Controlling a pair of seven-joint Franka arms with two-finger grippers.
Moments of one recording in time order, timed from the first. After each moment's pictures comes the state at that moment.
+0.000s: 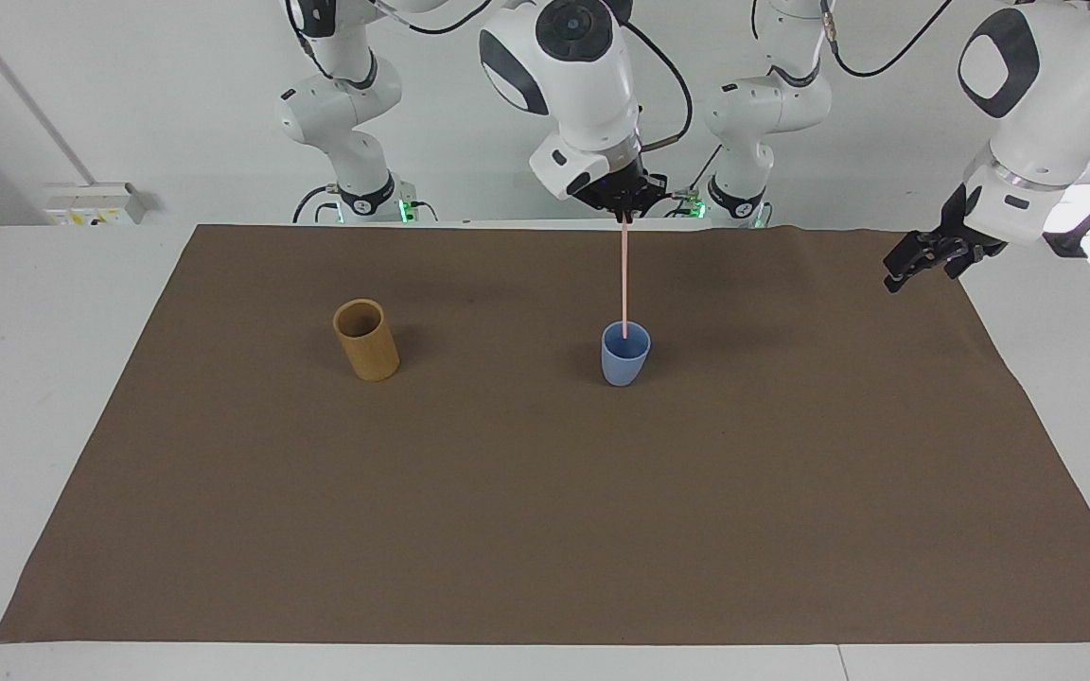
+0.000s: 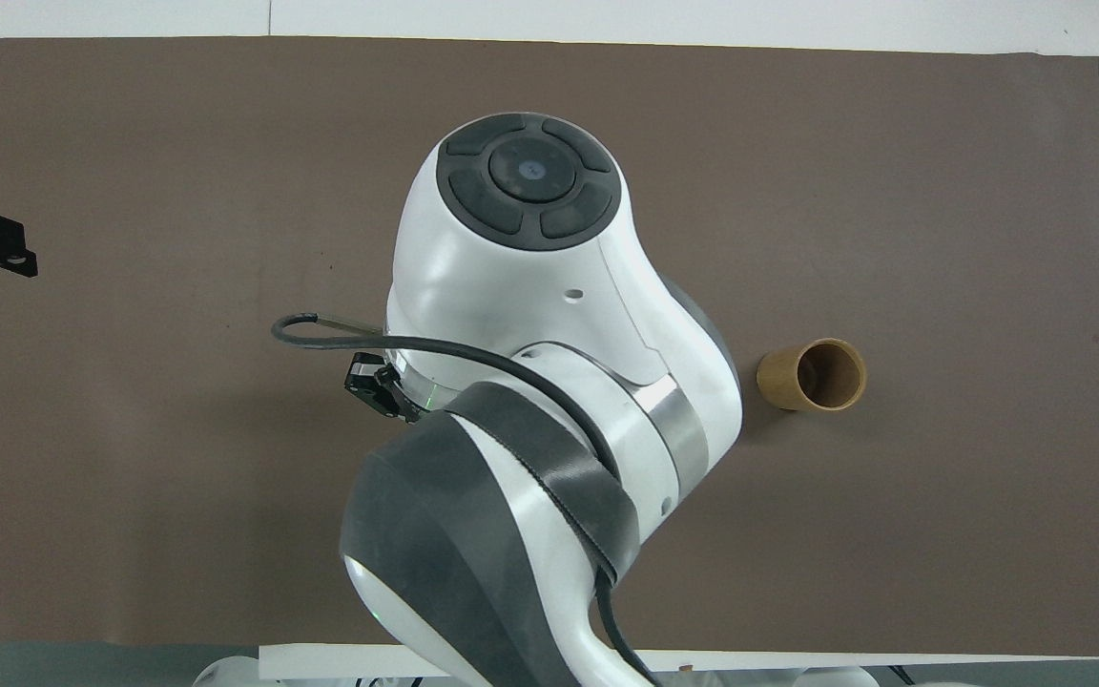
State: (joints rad) left arm 0.07 -0.03 -0.11 -1.69 0.02 1.60 -0.15; right arm 0.70 0.33 0.00 -1.31 0.41 1.60 0.94
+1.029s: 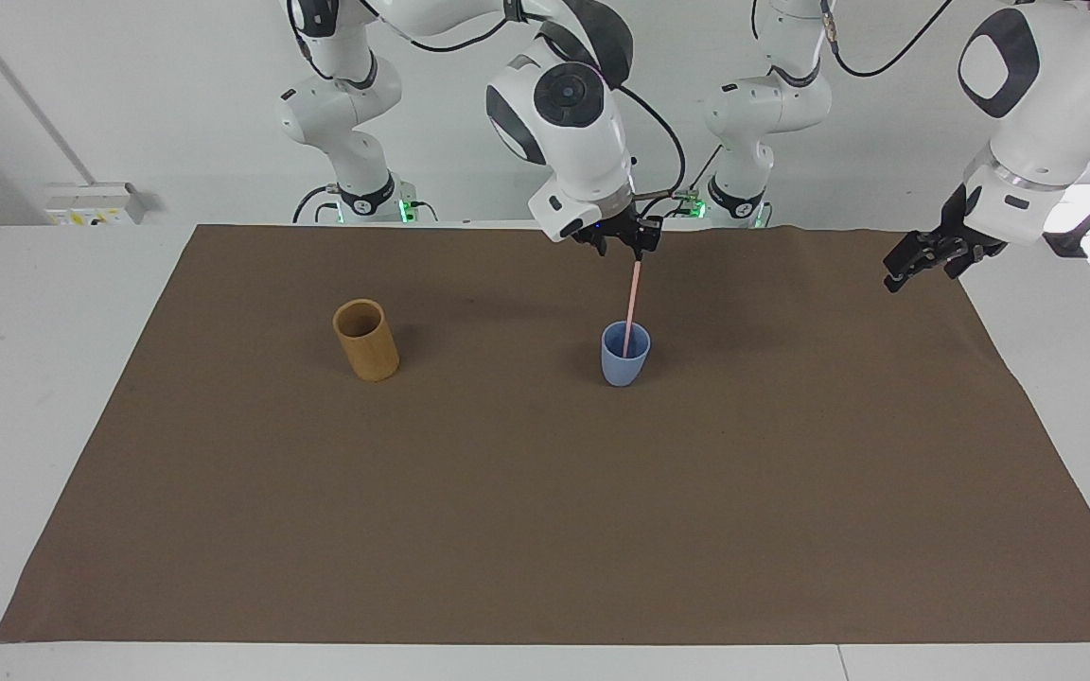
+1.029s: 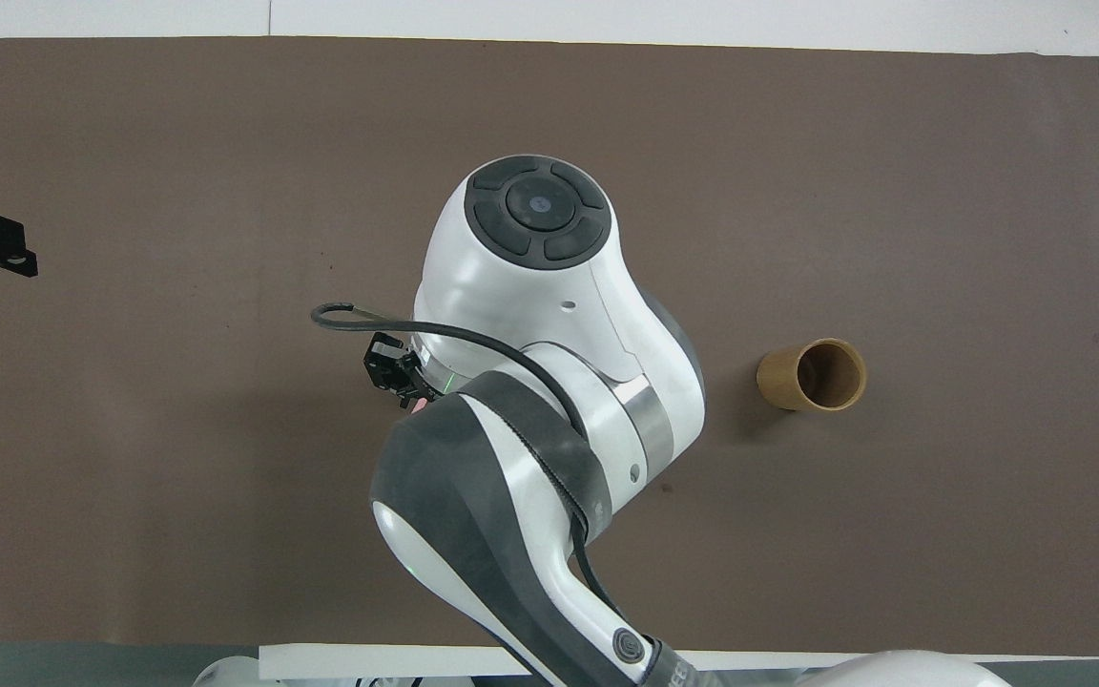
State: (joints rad) left arm 0.07 -0.03 -0.11 -1.69 0.02 1.60 -0.15; right arm 0.69 0.30 -0.01 -1.44 0.39 1.73 0.95
